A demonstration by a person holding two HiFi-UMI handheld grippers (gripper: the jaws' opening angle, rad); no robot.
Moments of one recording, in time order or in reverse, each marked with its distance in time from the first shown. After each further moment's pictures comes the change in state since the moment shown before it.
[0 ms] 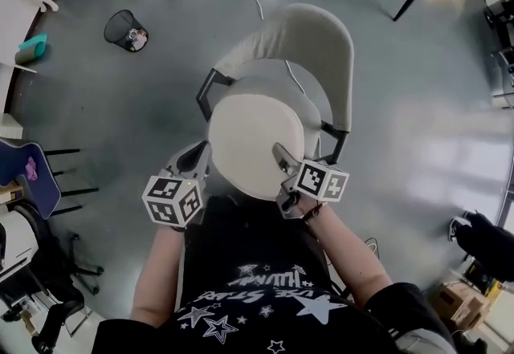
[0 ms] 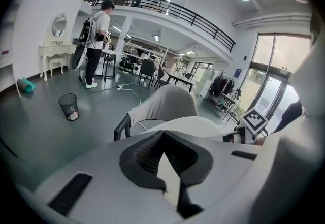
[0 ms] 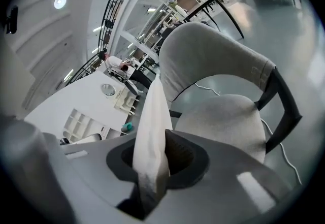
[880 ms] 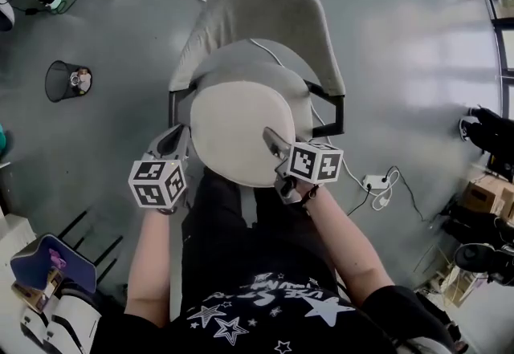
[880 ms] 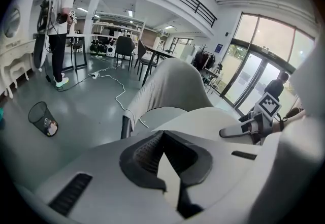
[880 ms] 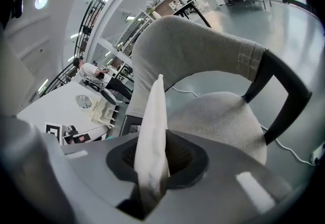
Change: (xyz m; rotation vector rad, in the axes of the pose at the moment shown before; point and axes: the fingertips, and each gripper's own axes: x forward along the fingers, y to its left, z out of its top) left arm 0.135 0.092 0.014 0.216 0.270 -0.194; right arm 0.064 -0.036 0.008 0.138 -0.109 -0.207
